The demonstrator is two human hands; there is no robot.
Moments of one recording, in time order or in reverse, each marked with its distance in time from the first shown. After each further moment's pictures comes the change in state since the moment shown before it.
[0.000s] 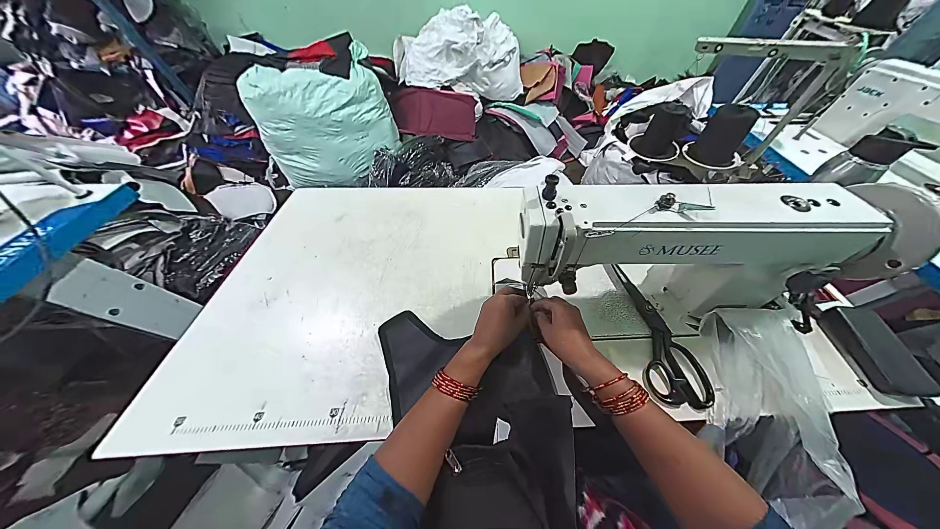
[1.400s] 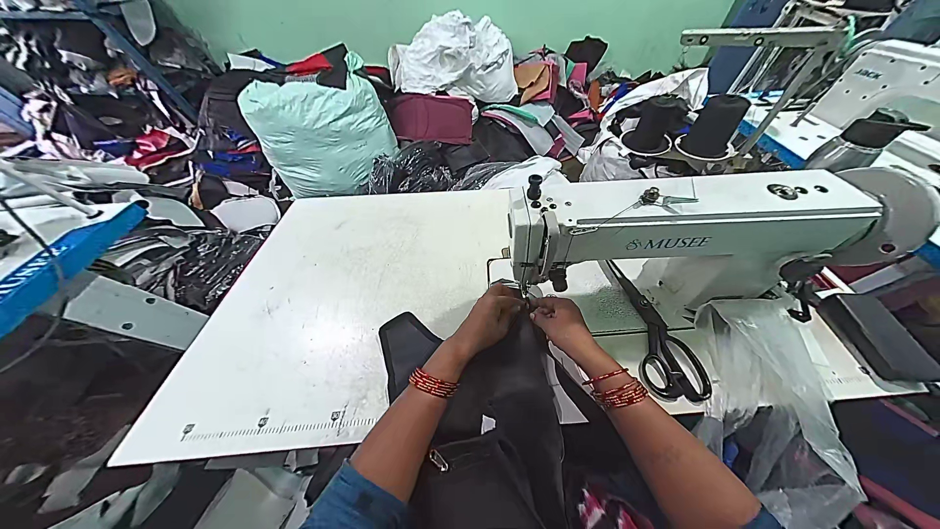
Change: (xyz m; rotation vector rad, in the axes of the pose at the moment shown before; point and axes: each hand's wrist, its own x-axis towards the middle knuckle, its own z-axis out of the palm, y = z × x) left_hand -0.002 -0.021 -0.011 -0.070 -0.080 0.196; right_hand 0.004 0.010 -0.005 0.246 -0.046 0.148
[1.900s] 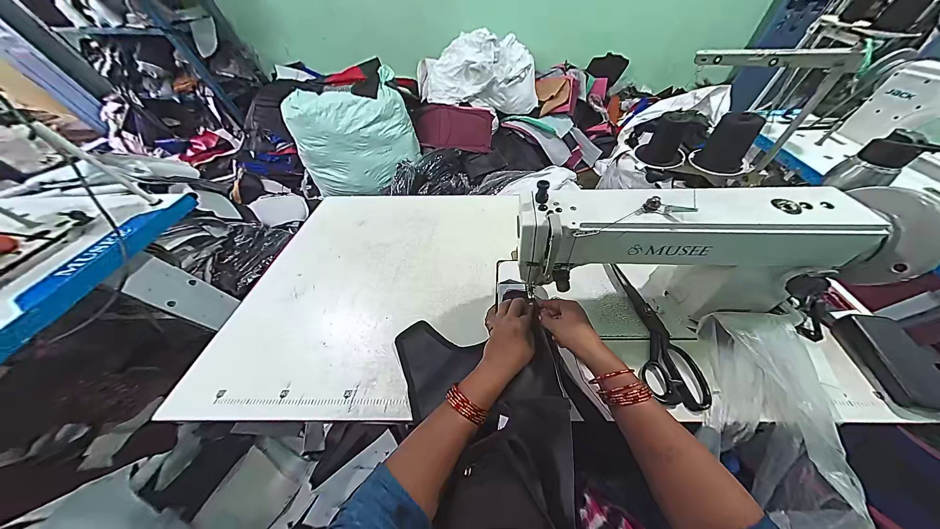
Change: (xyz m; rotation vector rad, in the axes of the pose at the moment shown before) left_hand -0.017 0.037 0.051 0.290 0.165 -0.194; right_hand 0.001 0.007 -0.008 -0.002 -0.069 -0.042
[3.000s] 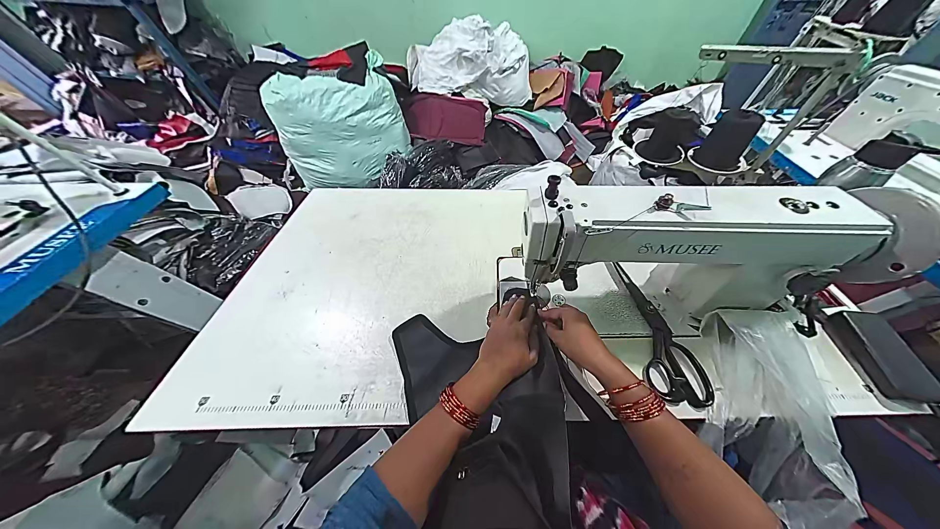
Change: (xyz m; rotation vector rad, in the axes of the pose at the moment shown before) left_hand -0.006 -0.007 -0.010 0.089 -0.188 0.022; right_hand -0.021 -0.009 0.003 -0.217 -0.011 -0.068
